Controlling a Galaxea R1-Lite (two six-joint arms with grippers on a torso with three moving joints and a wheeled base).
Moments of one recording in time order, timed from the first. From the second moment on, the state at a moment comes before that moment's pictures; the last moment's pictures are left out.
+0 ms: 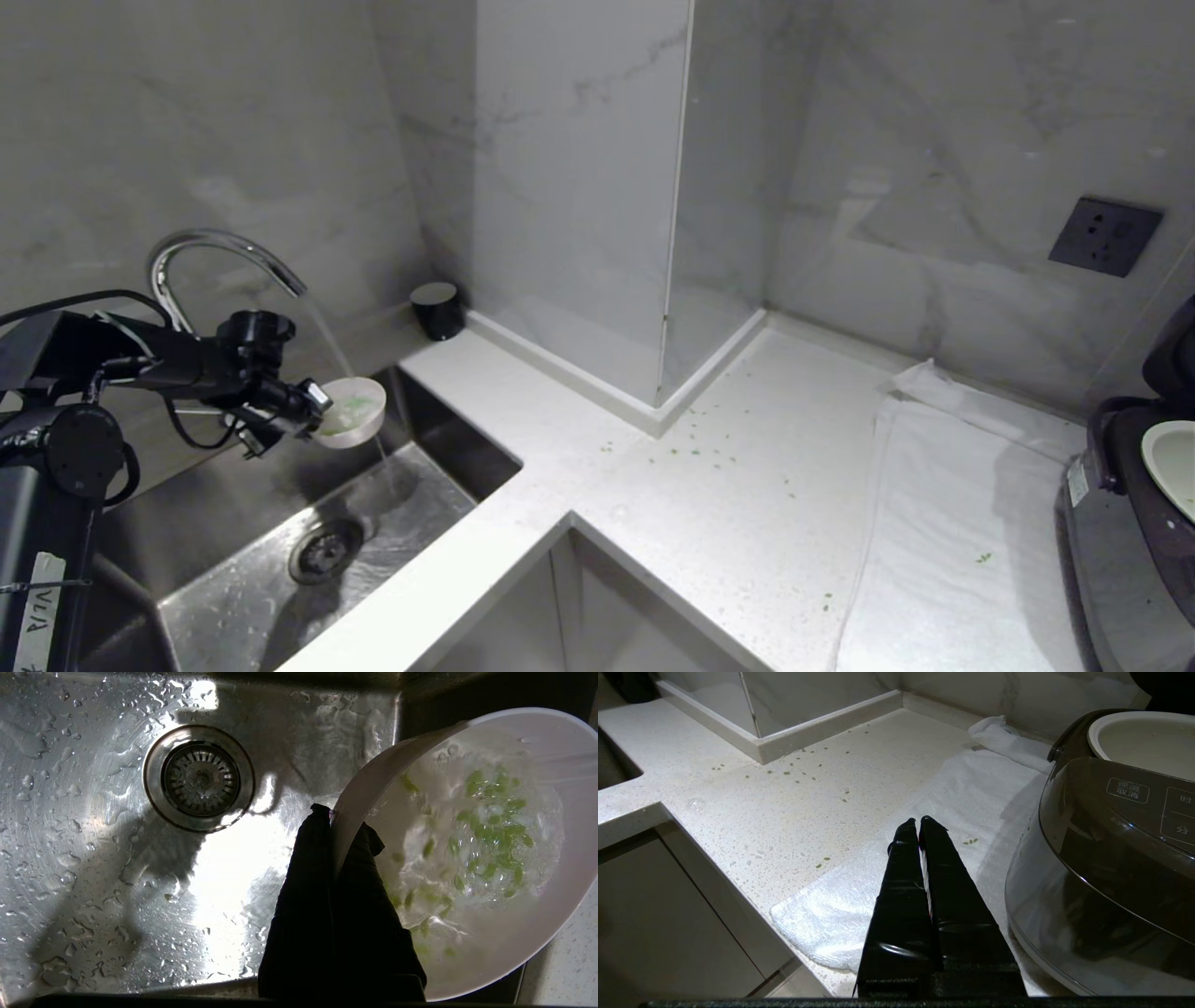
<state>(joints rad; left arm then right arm) 0.21 2.52 -1.87 0.29 0.00 -0.66 0.00 0.00 0.00 0.01 0.03 -0.04</state>
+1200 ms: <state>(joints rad) 0.13 2.42 -1.75 0.38 -0.10 -0.67 0.00 0.00 0.00 0.01 0.03 -0.04</state>
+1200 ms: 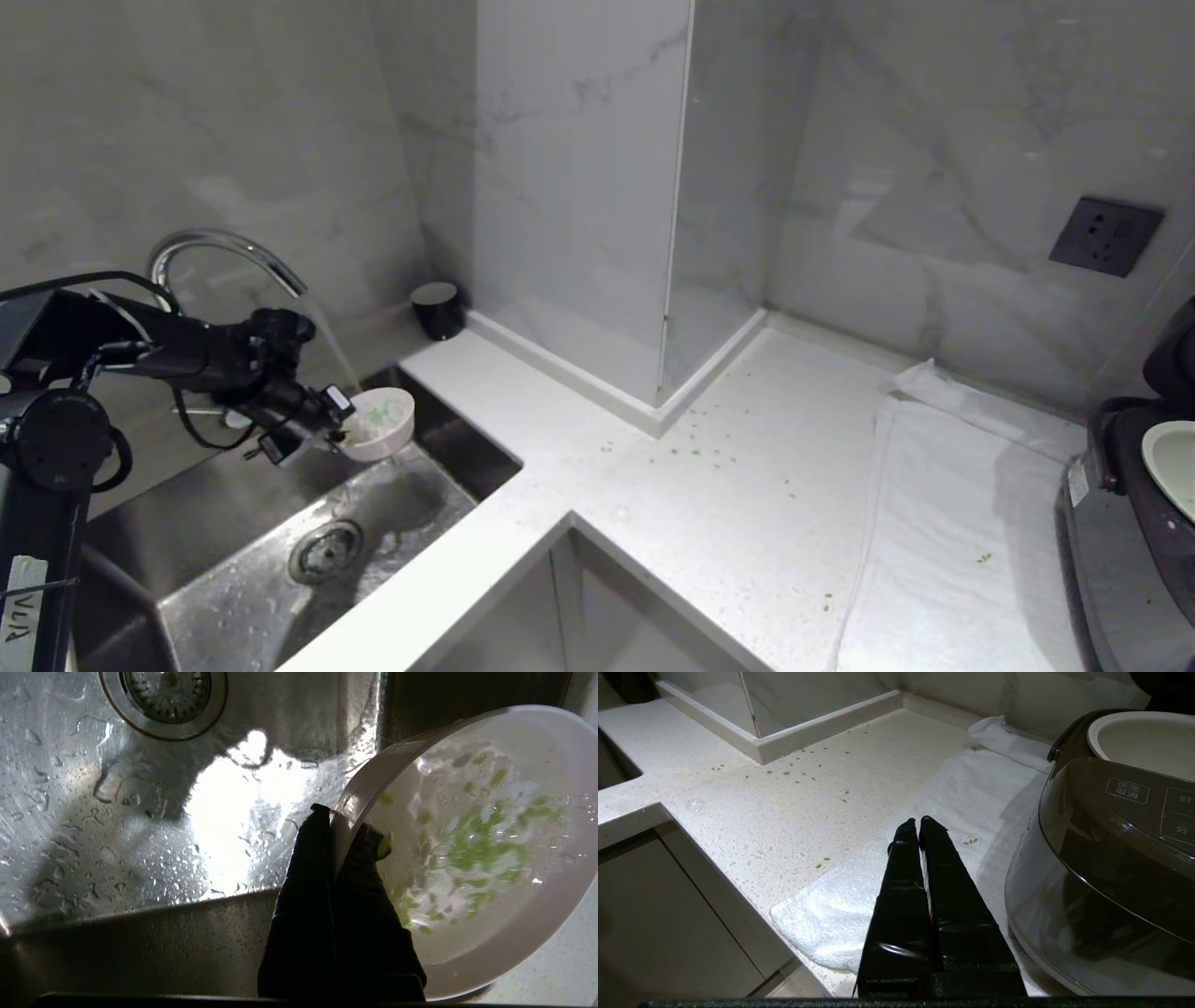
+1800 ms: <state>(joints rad) 0.00 2.36 -1.73 0.47 -0.10 -0.66 0.00 0.00 0.00 0.01 0.03 -0.04</state>
